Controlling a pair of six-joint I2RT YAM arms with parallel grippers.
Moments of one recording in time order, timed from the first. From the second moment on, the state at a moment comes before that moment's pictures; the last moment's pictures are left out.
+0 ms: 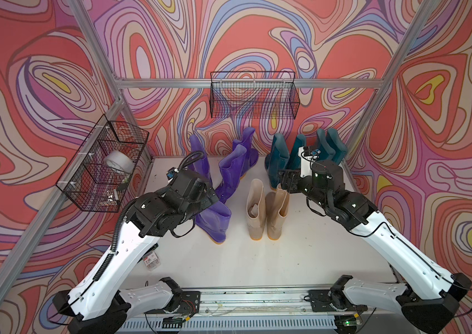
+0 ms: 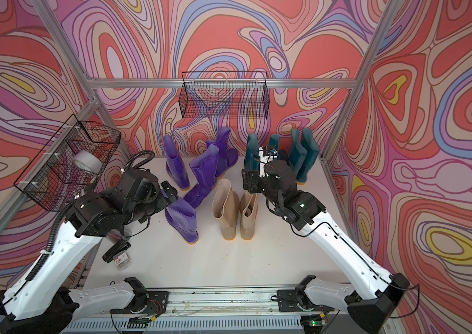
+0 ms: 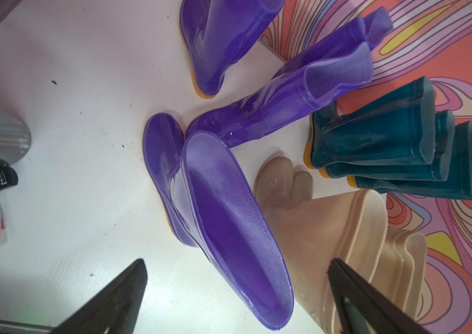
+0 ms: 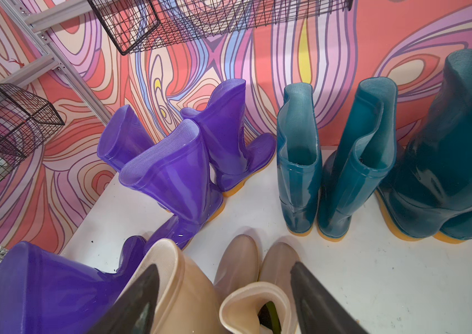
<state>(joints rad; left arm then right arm) -0.68 1.16 1.54 -1.29 -0.32 -1.16 0.61 1.19 1.32 -0.50 0.21 0.34</state>
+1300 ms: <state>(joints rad) -0.61 1.27 1.33 -1.05 -0.30 -1.16 0.61 1.20 1.35 -0.55 0.14 0.34</state>
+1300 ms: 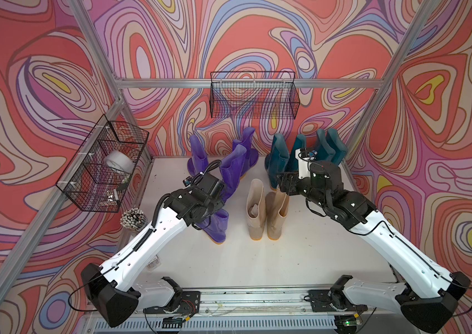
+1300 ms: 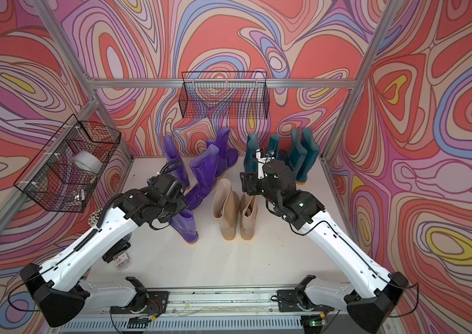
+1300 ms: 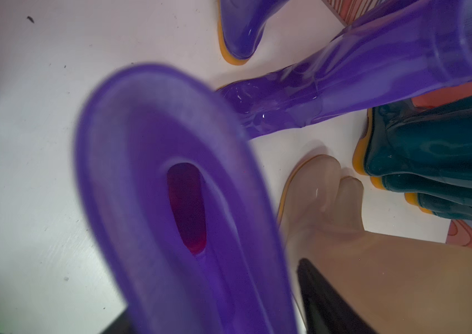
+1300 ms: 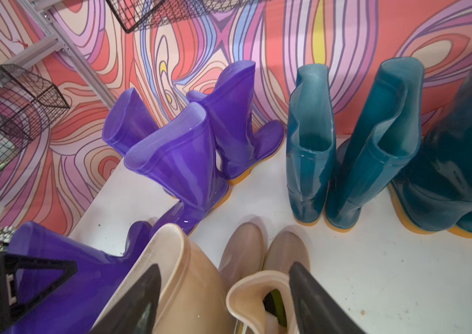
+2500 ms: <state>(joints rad) -0.43 1.07 1.37 -1.25 -0.28 -0.58 0.78 1.95 2.15 -0.88 0.15 -0.34</state>
